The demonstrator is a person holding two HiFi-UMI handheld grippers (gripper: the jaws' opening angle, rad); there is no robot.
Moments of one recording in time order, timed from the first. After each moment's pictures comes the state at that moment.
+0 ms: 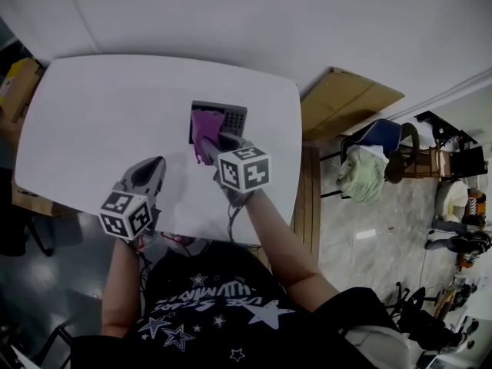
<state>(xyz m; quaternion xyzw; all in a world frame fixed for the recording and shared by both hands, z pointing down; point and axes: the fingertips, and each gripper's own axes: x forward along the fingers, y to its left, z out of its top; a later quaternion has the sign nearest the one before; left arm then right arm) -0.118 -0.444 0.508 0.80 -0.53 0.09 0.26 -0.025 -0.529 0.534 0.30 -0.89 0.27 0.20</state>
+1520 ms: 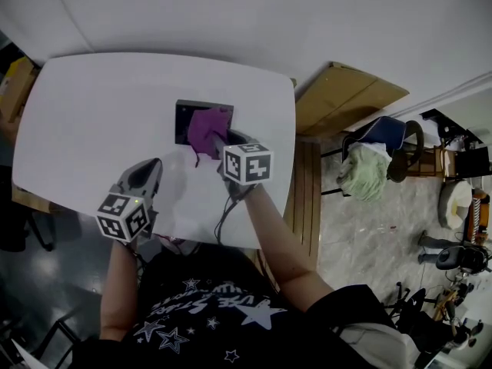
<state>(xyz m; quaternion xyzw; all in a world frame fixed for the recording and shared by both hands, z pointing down) -0.083 -0.459 0.524 0.79 -0.54 0.11 0.28 0.037 -0.572 0.578 0.35 -0.86 0.31 0.20</state>
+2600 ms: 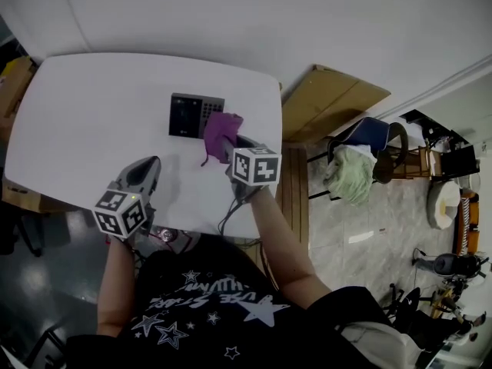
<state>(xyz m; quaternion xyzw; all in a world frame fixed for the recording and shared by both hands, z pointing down) -0.070 -0.422 0.513 0.80 -0.53 0.06 0.27 0.092 -0.533 0.568 0.40 -0.84 0.30 0.21</state>
